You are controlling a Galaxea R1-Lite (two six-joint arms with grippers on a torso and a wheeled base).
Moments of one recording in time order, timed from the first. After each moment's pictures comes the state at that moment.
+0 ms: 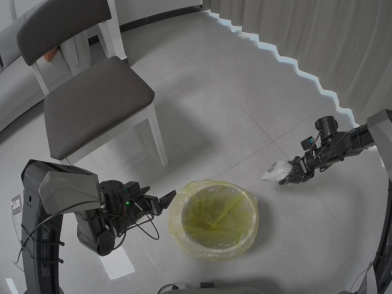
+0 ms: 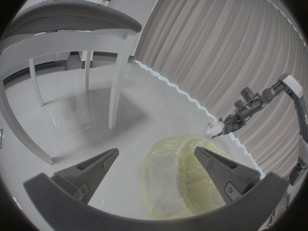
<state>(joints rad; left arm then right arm) -0.35 2.41 -0.62 -1.54 -0.19 -0.22 0.00 2.27 -1.46 0.06 0.23 -0.40</state>
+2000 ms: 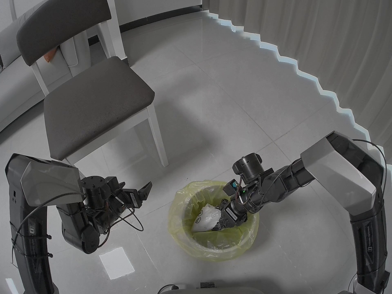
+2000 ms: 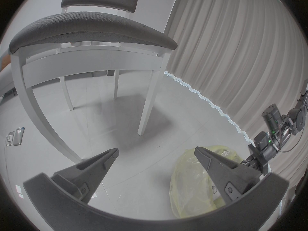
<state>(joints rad) -0.25 2.32 -0.52 -1.55 -0.05 -0.22 0.51 2.45 -1.44 -0.02 0.20 -0.29</state>
